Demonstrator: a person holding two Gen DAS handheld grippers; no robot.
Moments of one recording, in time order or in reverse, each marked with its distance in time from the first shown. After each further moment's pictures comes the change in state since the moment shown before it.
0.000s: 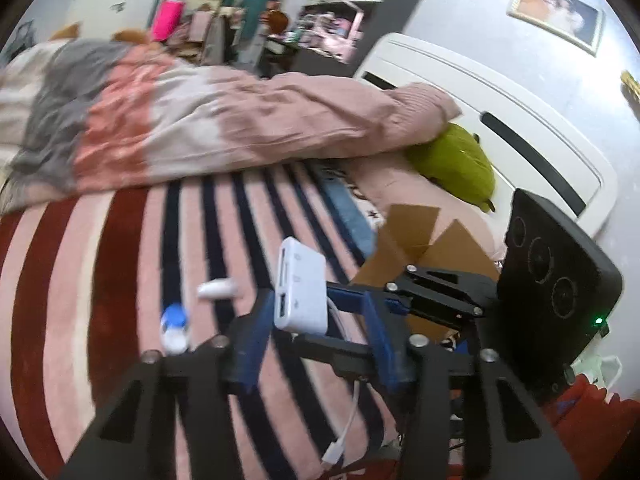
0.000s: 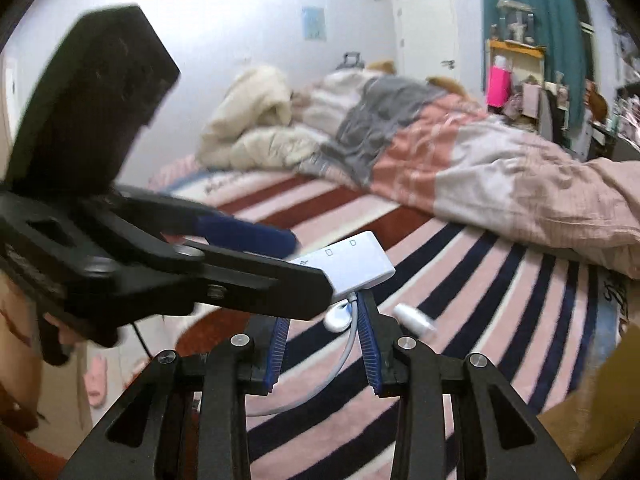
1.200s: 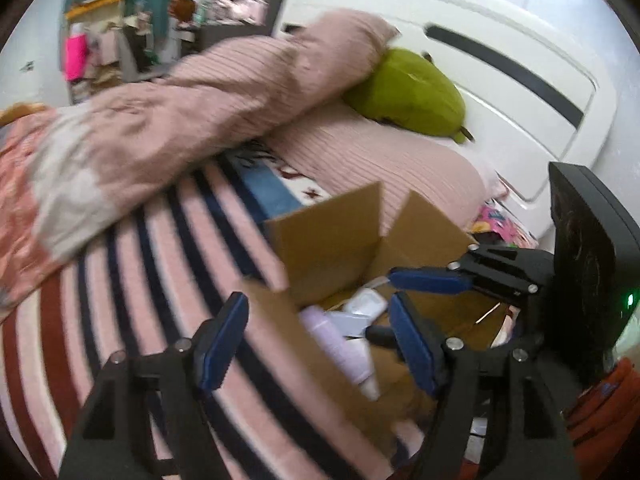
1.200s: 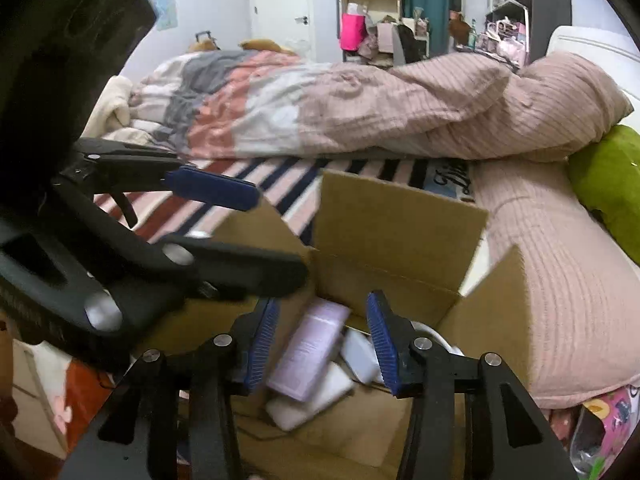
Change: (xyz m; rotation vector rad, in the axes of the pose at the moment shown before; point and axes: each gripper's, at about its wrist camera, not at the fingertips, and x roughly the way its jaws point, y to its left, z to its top) left arm 0.108 -0.105 0.045 0.258 0.137 -0.008; right arm -0.107 -0.126 -0.061 0.248 0.150 -0.375
